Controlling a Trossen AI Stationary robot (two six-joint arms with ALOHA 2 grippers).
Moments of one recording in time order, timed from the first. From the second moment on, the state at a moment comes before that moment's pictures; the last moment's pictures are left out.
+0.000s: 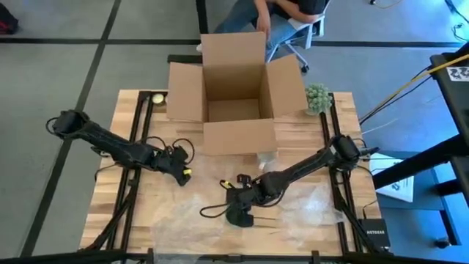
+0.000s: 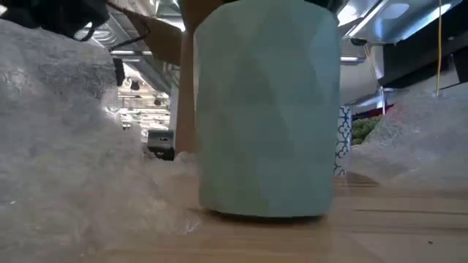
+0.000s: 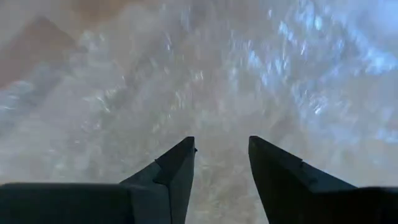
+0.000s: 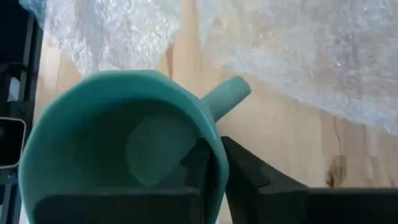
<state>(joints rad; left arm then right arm) -0.28 1.19 0.43 -0.33 -0.36 -0.86 0.40 2.02 1.52 -0.58 0.06 0.40</state>
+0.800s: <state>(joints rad) -0.28 1.08 0.48 -0.61 -0.71 -1.13 0.38 1.91 1.51 -0.63 0.11 0.33</state>
